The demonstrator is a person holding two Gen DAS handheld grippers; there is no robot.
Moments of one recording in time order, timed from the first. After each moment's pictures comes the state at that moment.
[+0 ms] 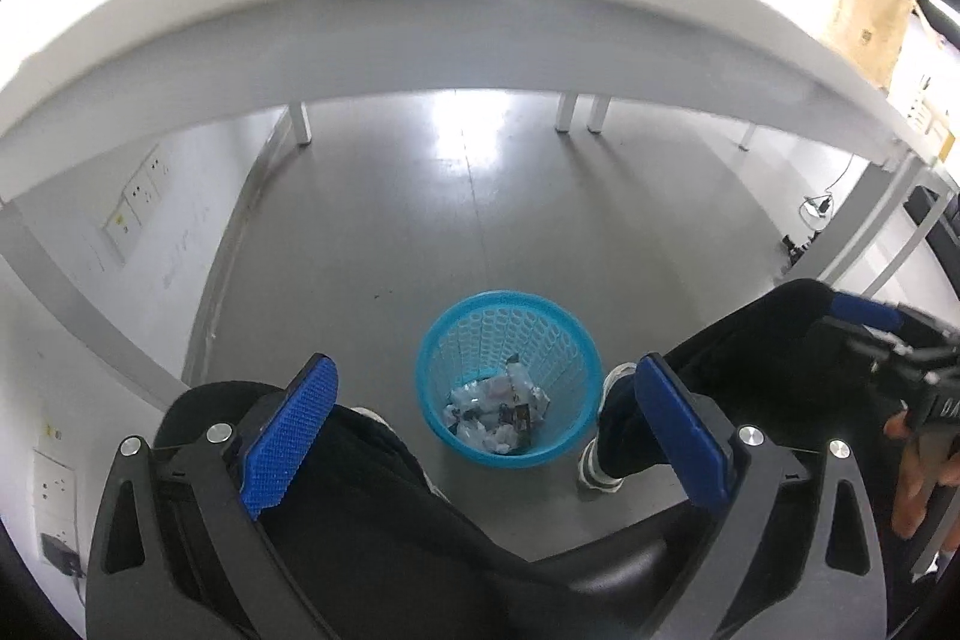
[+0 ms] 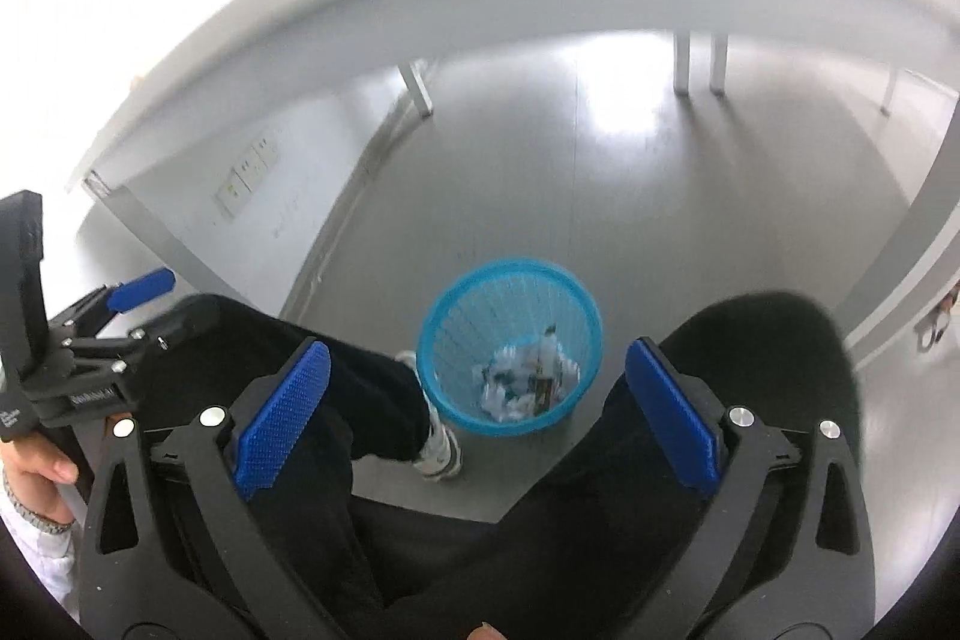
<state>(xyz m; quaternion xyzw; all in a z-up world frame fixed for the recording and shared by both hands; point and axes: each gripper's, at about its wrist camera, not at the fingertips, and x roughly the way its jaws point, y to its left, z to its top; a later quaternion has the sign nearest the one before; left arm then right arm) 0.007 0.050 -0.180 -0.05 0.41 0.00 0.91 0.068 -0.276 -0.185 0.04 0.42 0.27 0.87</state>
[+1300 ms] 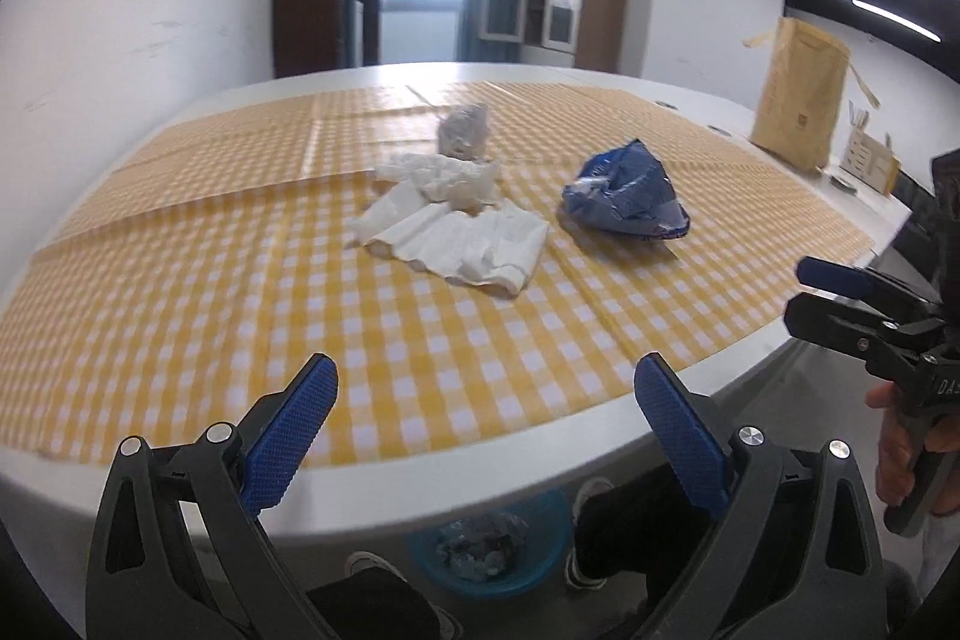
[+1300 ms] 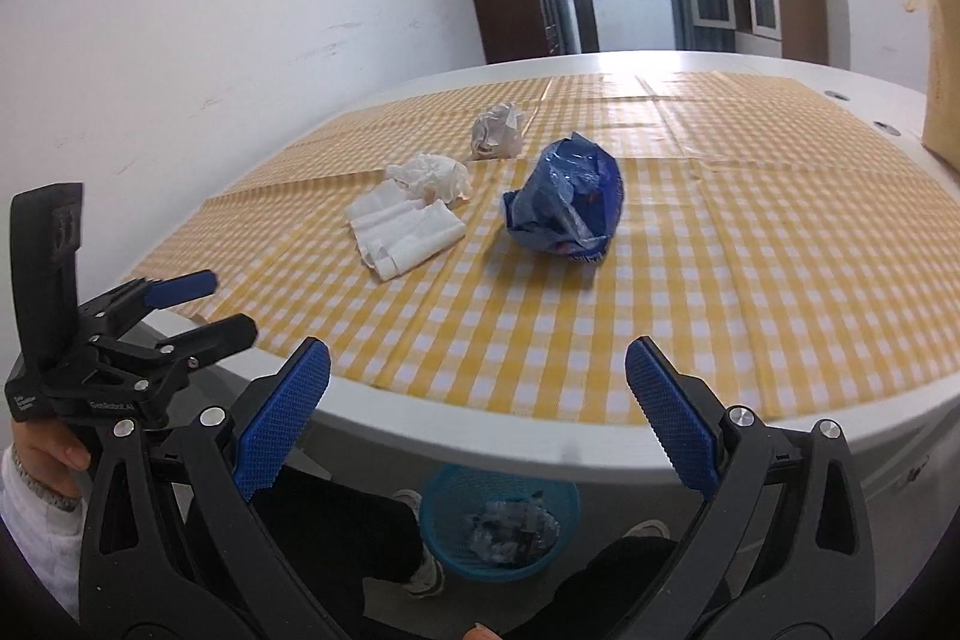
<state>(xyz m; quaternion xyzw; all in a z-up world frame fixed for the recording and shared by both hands) 0.092 0.039 -0.027 -0.01 0.32 -0.08 0.95 0.140 -0.280 -0.022 0.03 0.29 0.30 0.91</state>
